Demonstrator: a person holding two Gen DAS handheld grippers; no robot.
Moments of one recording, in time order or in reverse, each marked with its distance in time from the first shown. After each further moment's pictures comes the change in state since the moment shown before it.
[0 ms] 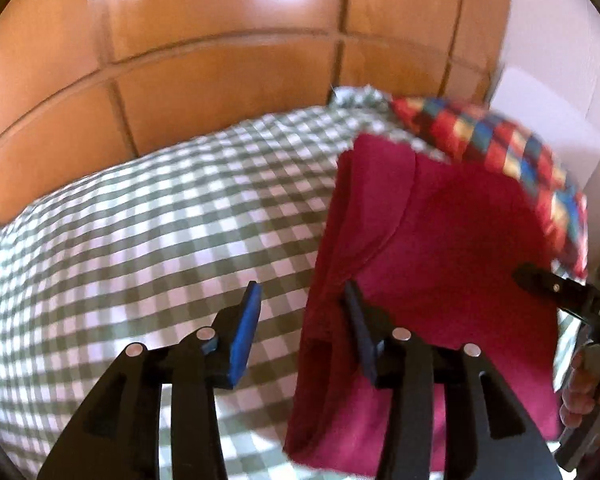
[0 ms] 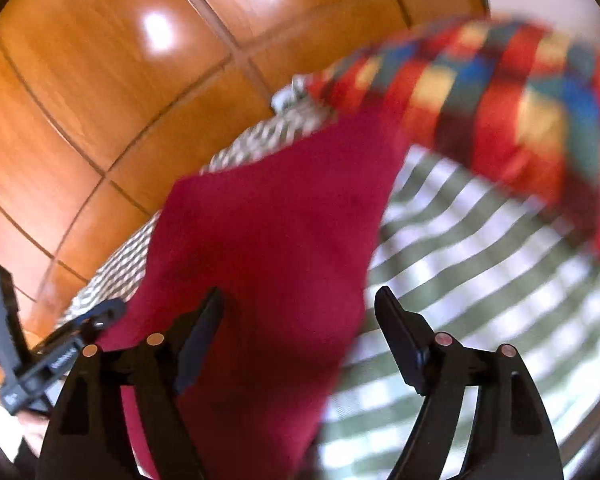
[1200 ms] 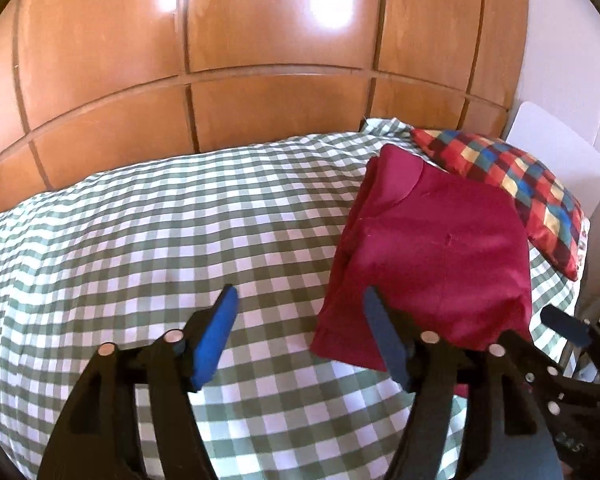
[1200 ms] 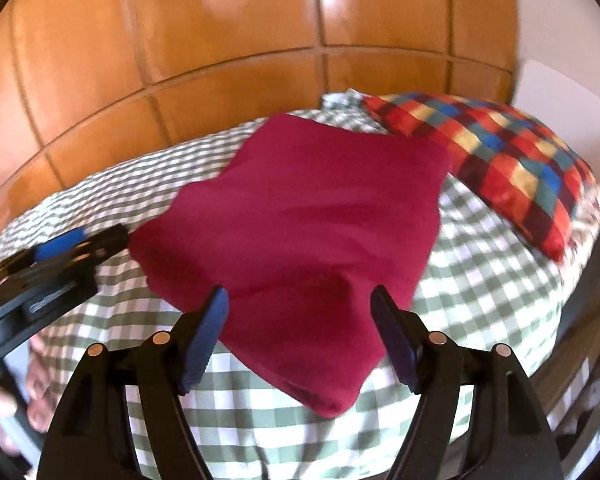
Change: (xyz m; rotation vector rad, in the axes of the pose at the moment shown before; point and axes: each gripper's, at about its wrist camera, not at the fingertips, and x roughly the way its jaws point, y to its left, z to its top) left arm -0.063 0.010 -0.057 -0.084 -0.108 0.110; right arm -0.025 0.104 -0.078 -0.286 0.004 -0.202
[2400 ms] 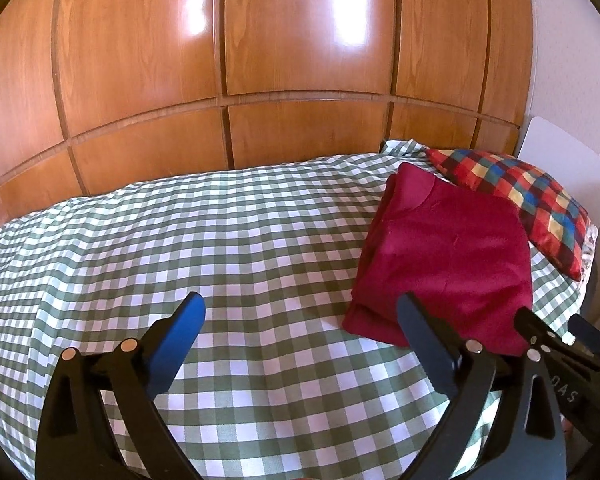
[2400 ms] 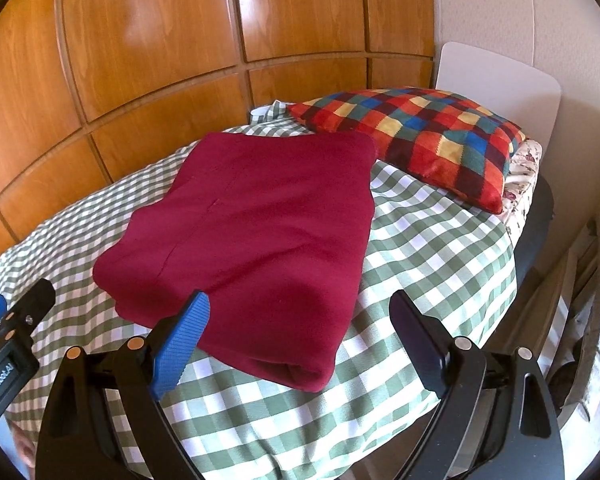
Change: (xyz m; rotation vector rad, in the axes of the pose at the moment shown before) left arm -0.042 0.011 -0.018 -0.010 -0.083 0.088; right arm -0.021 0.006 -0.015 0.159 -0.070 -0.191
